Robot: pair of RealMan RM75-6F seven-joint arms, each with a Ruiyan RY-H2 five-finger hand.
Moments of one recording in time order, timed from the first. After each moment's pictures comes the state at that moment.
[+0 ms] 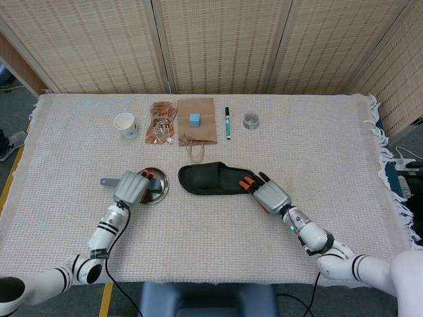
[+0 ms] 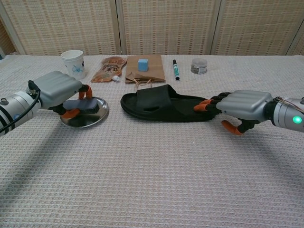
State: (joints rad) left arm -0.74 -1.73 -0.11 -1.03 1.26 1.03 0.49; right arm 0.77 -1.55 0.02 -1.19 -1.35 0.73 -0.30
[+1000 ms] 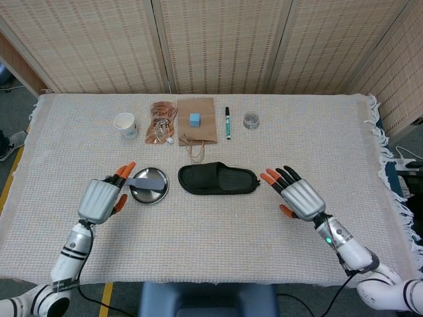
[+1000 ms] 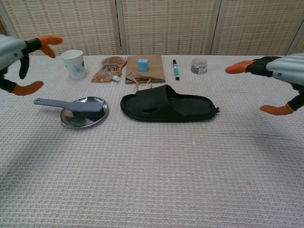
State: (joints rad) left arm -0.49 -1.36 -0.06 -1.60 1.40 1.43 0.43; right arm 0.57 -1.23 -0.03 -1.52 -1.50 1.13 -0.13
